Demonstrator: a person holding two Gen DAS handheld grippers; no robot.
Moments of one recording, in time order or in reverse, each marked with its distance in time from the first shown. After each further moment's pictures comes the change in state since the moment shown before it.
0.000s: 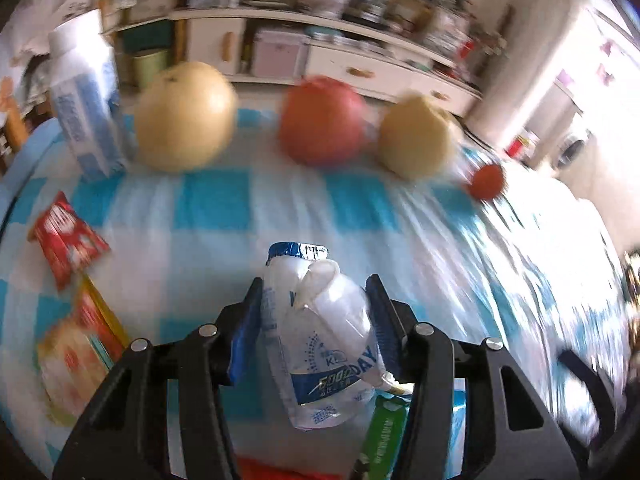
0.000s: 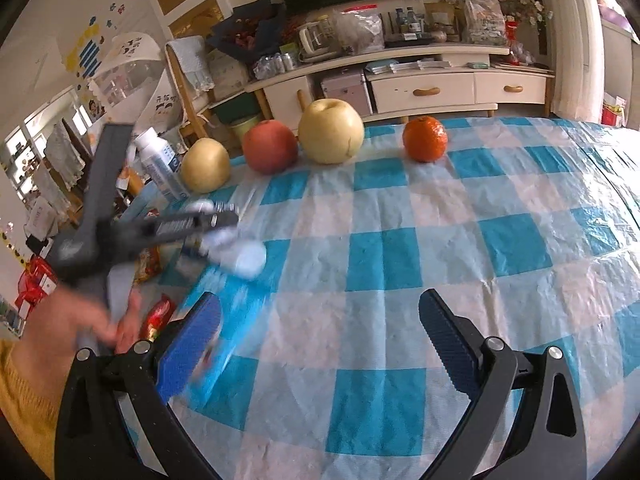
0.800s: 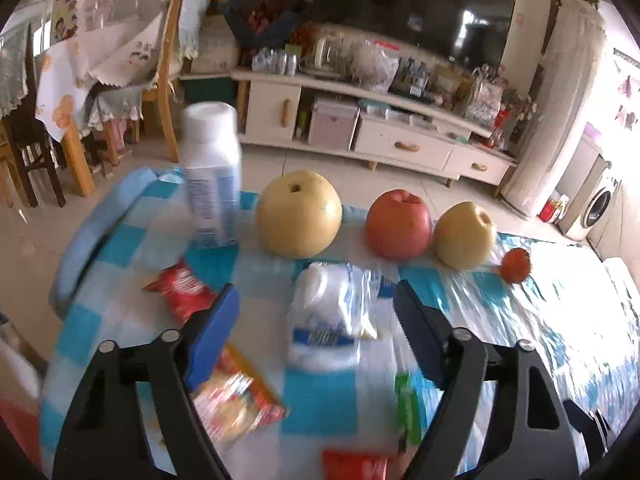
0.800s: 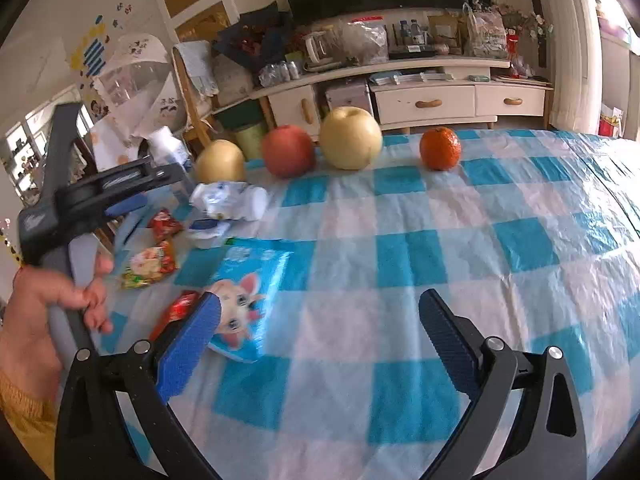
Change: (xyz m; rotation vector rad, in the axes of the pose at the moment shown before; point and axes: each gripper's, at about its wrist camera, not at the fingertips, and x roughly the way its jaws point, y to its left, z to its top) left arm -0.055 0.061 0.033 -0.109 -0.247 0.174; right arm 0.003 0.026 -0.006 -0.035 -0.030 -0.016
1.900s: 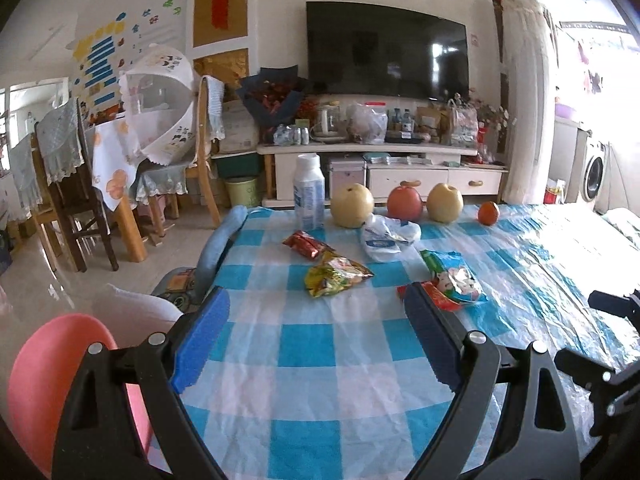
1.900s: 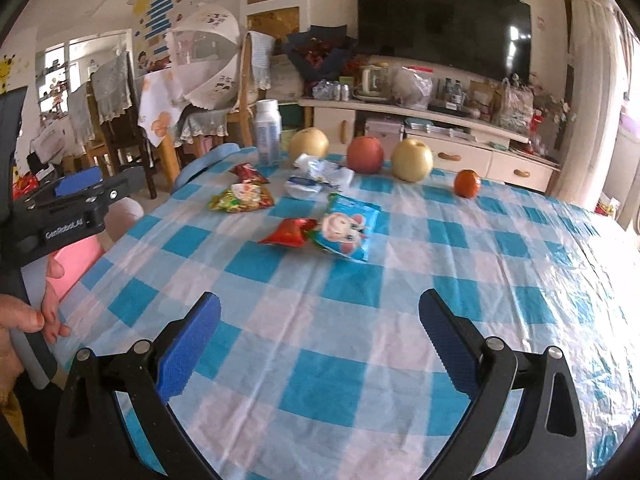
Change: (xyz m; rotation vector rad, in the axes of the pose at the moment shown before) left arm -0.211 0.060 -0.148 0.187 -0.290 0.080; right arm -0.105 0.111 -0.098 -0.263 -0.099 -0.055
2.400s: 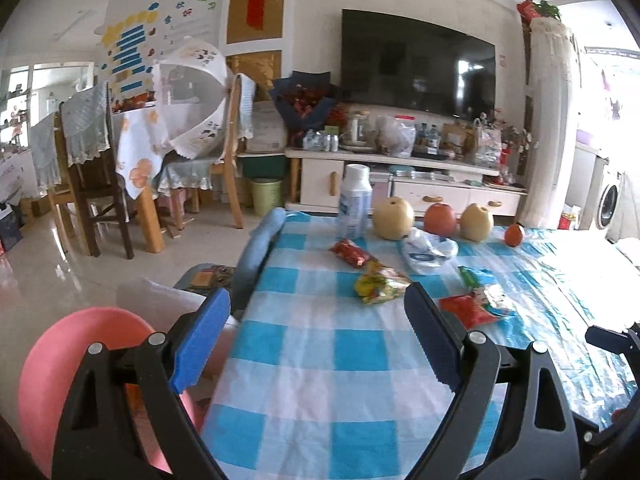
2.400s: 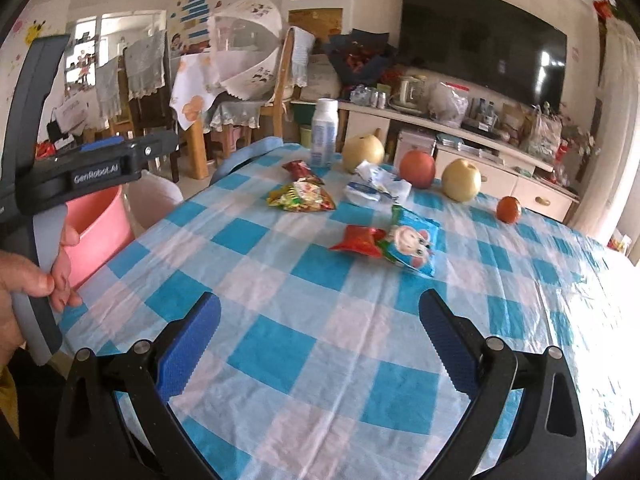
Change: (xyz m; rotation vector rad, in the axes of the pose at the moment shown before) left arm -0.012 0.055 0.000 -0.090 -0.028 0.044; right arm 0.003 0.069 0.003 -0.125 -0.020 0.037
